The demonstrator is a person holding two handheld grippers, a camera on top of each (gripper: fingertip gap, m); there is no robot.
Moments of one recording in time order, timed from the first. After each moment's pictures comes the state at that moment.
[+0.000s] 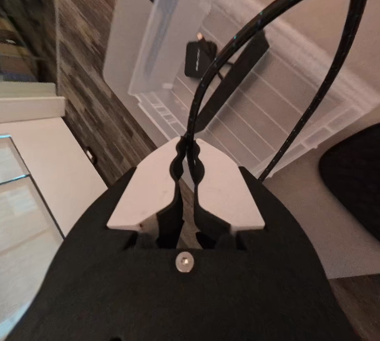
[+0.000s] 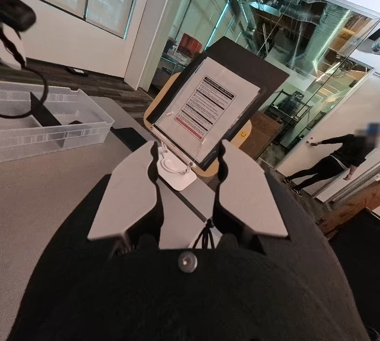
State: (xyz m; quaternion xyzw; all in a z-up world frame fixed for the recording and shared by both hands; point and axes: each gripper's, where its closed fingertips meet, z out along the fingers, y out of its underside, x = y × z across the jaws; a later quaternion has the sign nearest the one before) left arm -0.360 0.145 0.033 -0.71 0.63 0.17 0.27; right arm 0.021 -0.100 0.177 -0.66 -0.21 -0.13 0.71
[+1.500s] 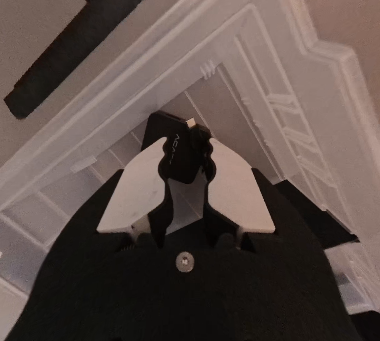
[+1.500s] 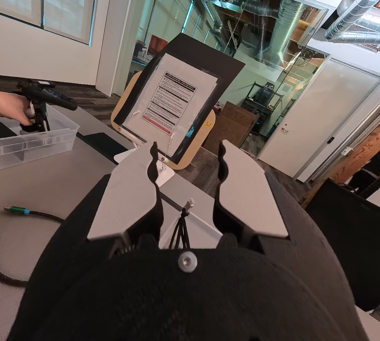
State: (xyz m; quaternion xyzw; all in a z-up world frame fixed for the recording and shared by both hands) left arm -0.268 0.253 -0.137 -0.85 0.51 -0.01 0.11; right arm 0.086 -0.119 0.193 -0.65 -0.13 -0.16 0.73
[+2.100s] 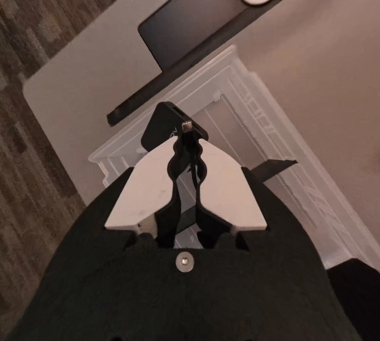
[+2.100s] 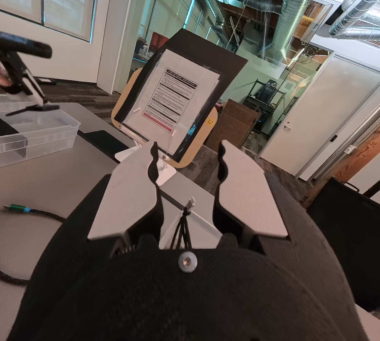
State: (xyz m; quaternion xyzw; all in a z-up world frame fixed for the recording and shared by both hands) left arm -0.282 0.262 -0.027 -0.82 0.50 -0.06 0.27; right arm 0.086 -0.112 0.188 -0.66 -0.14 -0.15 0.72
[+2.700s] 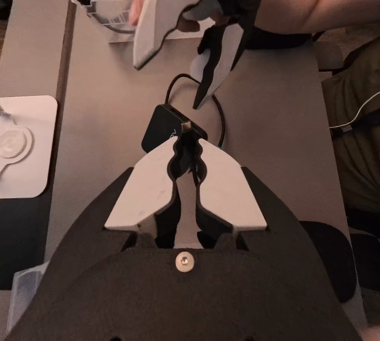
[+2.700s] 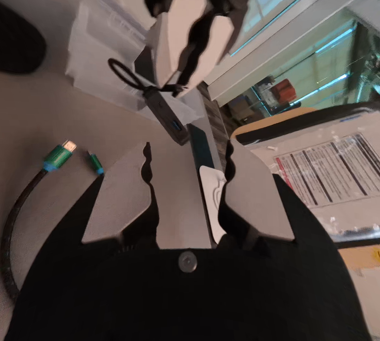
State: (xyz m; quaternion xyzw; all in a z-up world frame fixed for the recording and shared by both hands) left arm -0.161 -0.008 0.024 -0.46 0.81 -0.30 0.21; right arm -0.115 -0.004 0.026 -0.58 -0.51 -0.09 0.63
